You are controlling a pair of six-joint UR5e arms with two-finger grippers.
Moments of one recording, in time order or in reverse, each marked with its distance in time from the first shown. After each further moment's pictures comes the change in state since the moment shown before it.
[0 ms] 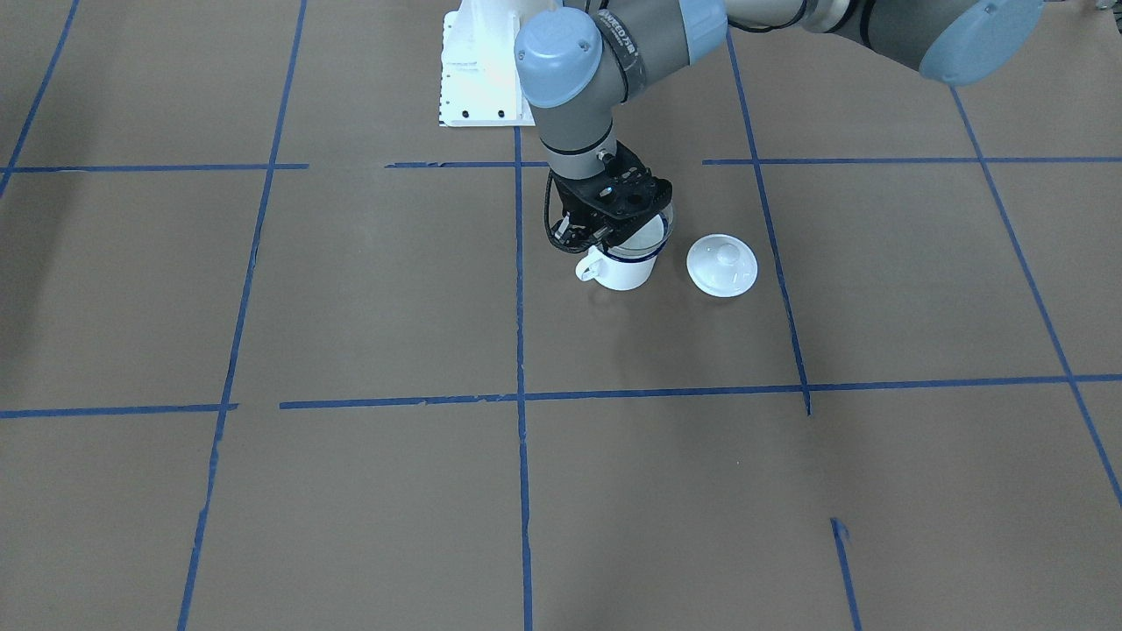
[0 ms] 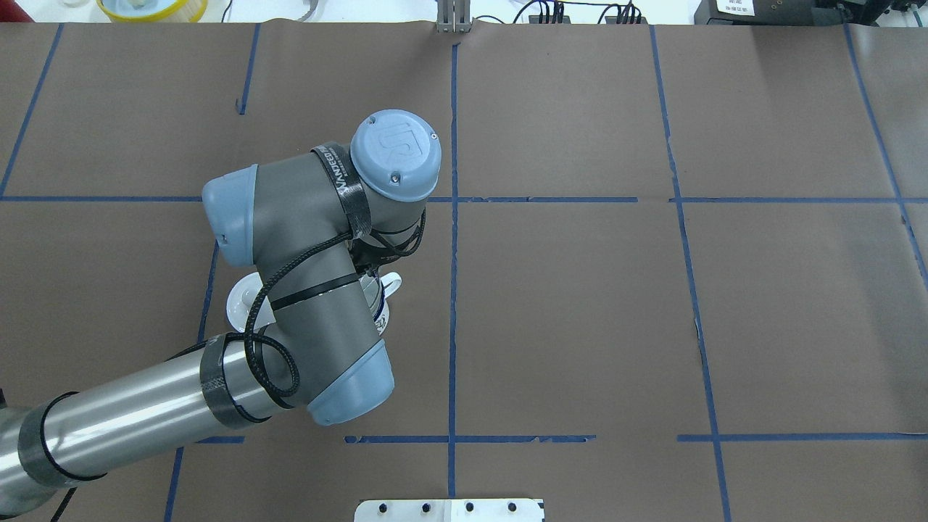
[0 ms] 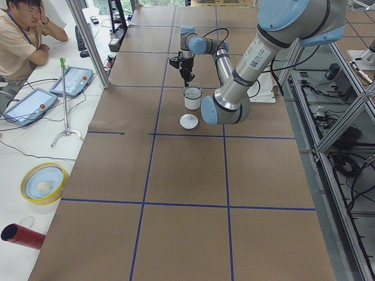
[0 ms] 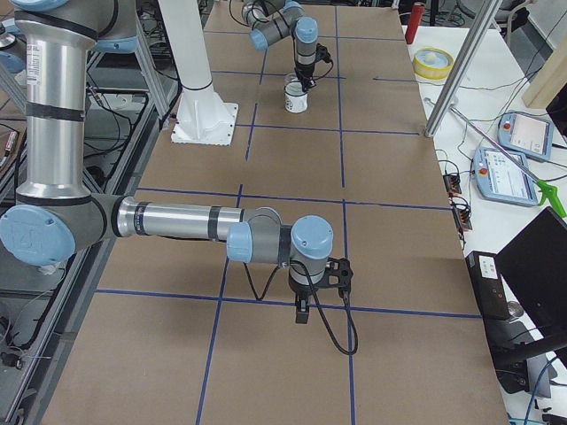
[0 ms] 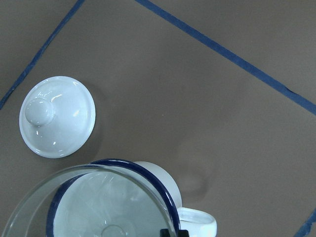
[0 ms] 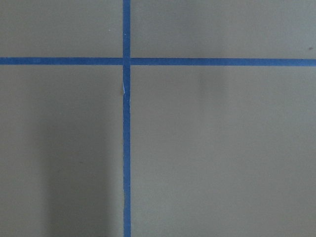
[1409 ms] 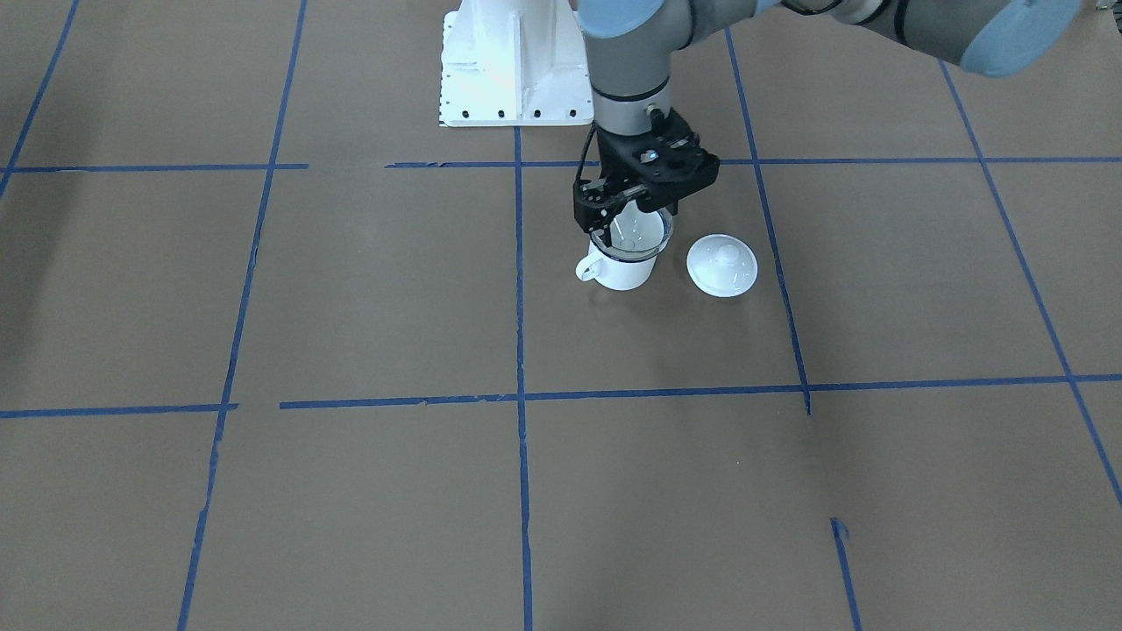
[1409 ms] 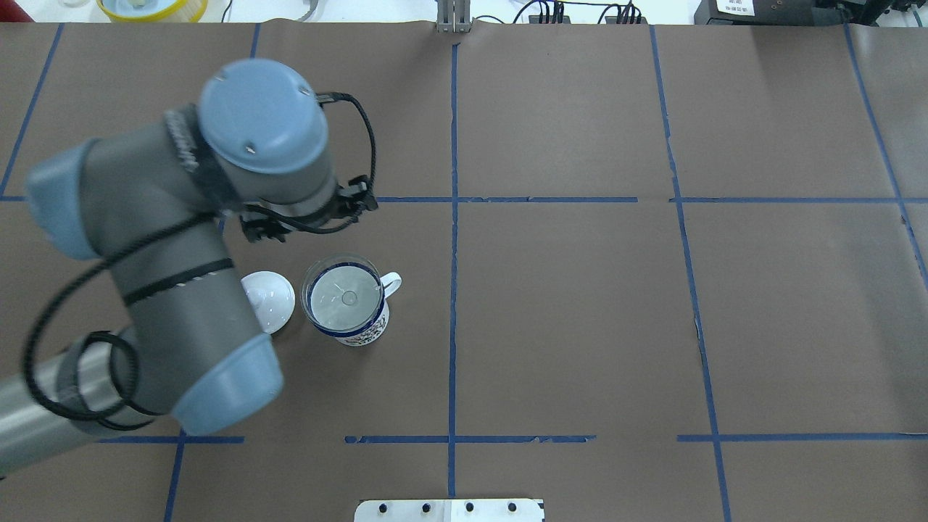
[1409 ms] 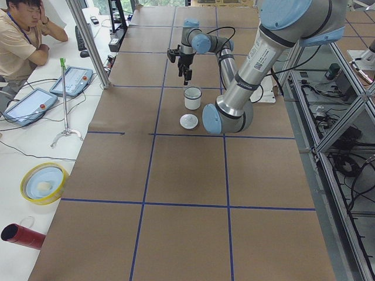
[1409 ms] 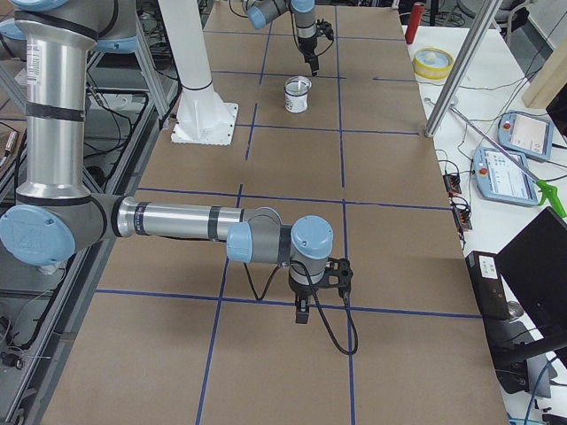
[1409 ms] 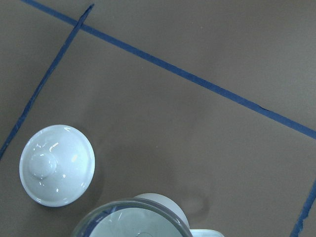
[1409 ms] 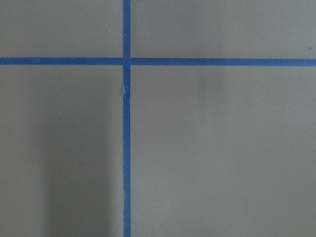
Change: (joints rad) left arm -0.116 0.163 -0.311 0.001 0.023 0.407; right arm 0.000 0.000 0.000 0.000 0.000 0.000
